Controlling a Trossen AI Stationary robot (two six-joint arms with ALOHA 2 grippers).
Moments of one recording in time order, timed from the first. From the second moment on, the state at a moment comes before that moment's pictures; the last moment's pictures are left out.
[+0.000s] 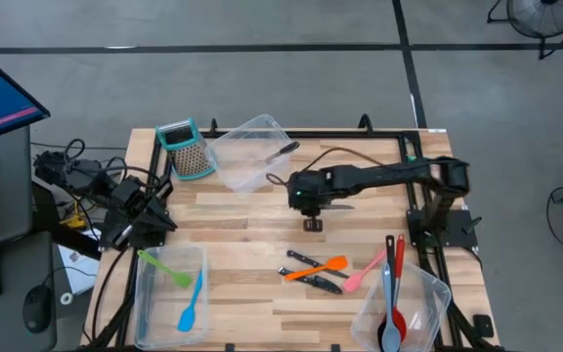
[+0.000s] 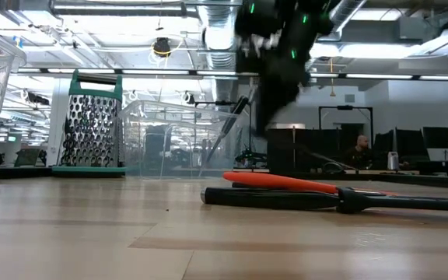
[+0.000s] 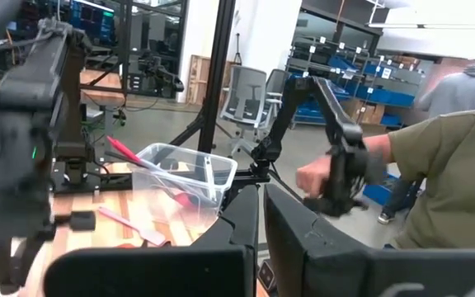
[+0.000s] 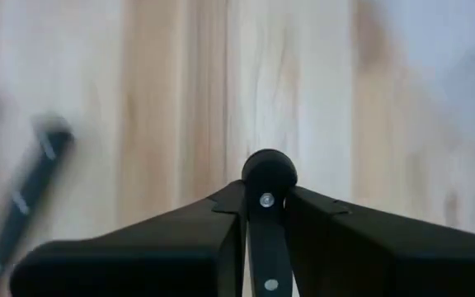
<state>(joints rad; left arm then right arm) -0.48 0.46 0.82 -0.33 -0.05 -0.19 -0.08 1.80 1.31 -0.67 0.05 -0.12</state>
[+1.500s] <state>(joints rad) -0.48 0.47 0.82 -0.33 -0.05 -0.19 -0.28 2.08 1.34 0.94 0.11 0.18</state>
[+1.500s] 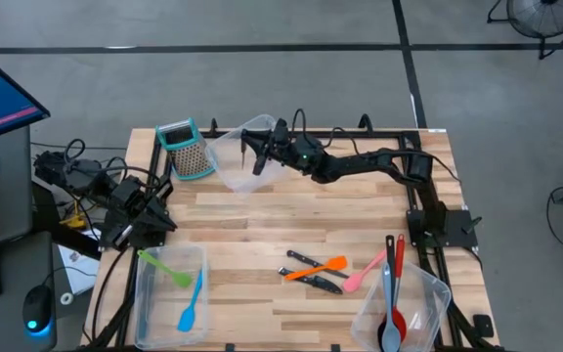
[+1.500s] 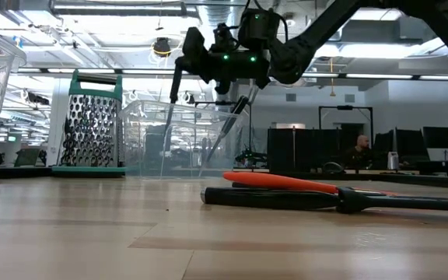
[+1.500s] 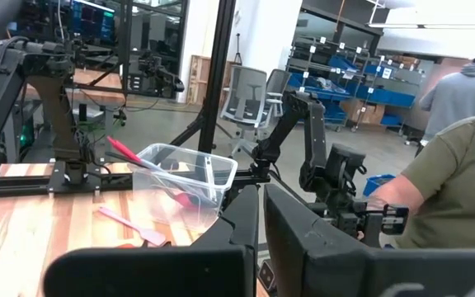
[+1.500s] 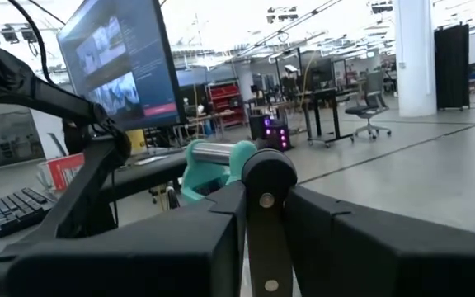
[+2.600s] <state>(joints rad) -0.48 0.47 0.82 -0.33 -0.05 -0.19 -0.20 1.66 1.34 0.04 0.54 0.12</state>
